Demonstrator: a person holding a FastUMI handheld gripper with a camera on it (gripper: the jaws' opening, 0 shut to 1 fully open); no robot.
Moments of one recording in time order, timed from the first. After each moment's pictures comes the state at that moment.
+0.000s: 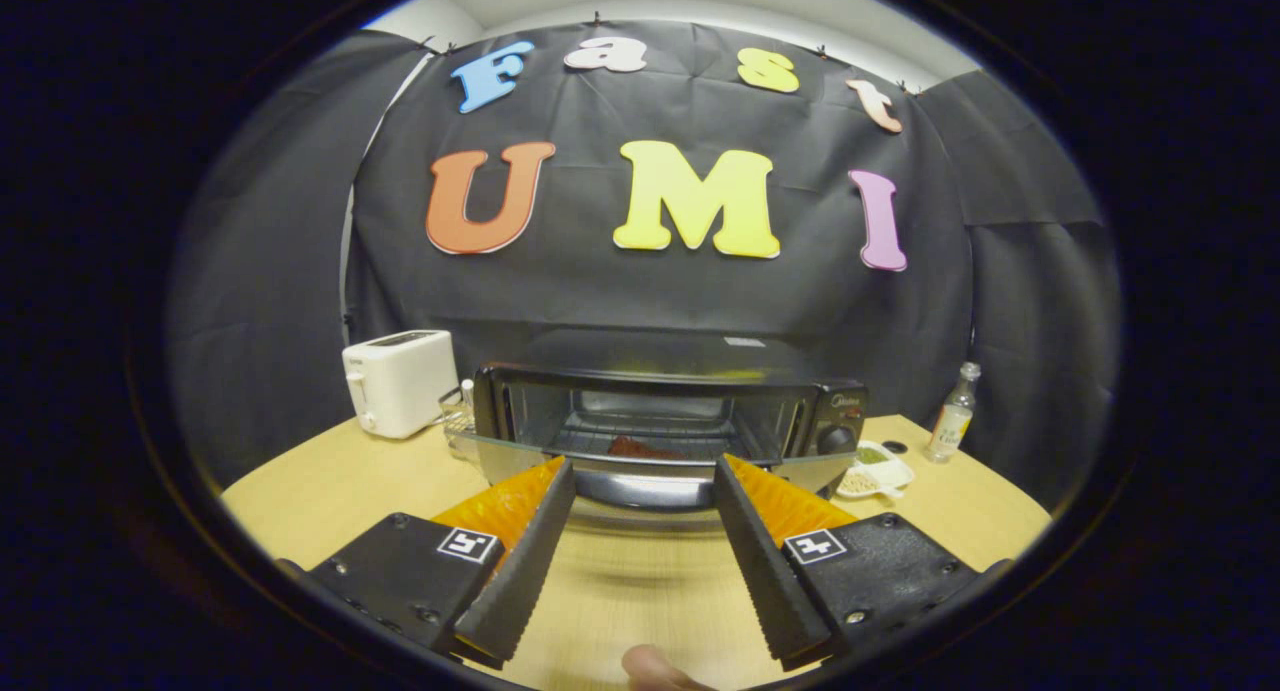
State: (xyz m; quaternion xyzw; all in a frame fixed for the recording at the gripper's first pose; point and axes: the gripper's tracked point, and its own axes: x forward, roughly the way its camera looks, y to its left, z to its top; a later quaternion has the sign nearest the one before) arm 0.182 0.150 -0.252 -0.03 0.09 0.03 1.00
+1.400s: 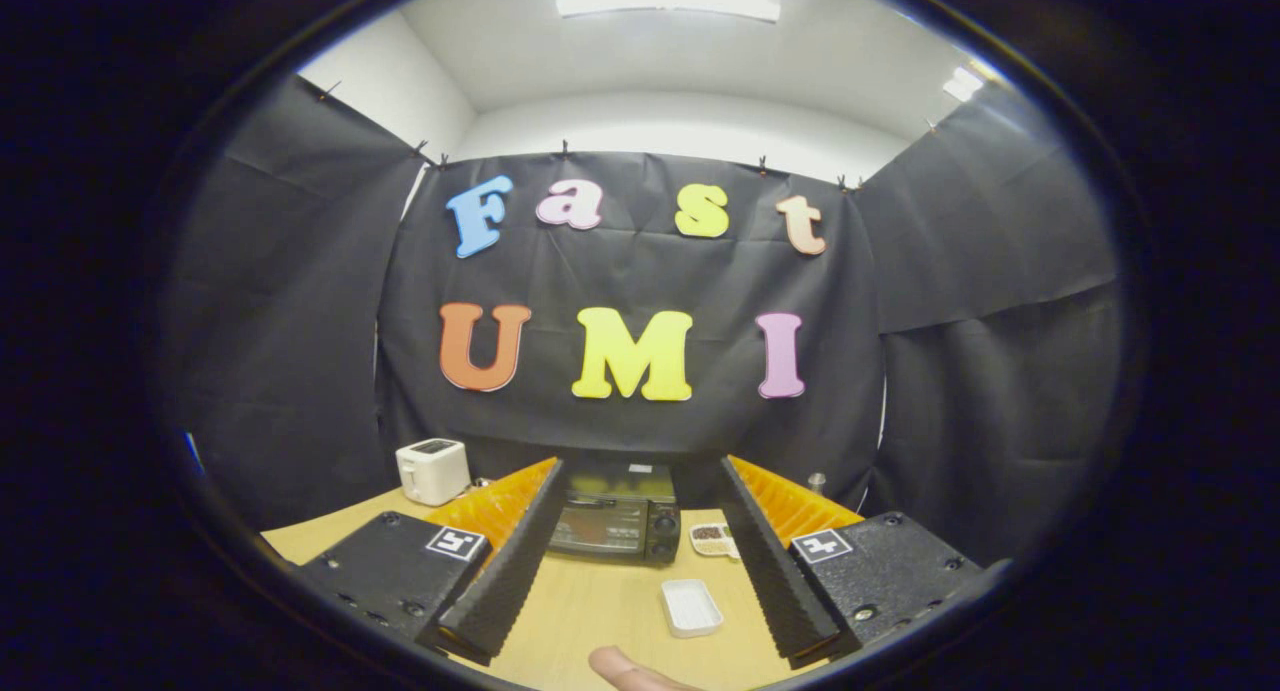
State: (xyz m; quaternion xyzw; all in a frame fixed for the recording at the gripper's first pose) arm -0.101 0.021 -0.049 -0.02 -0.05 0.01 1.00
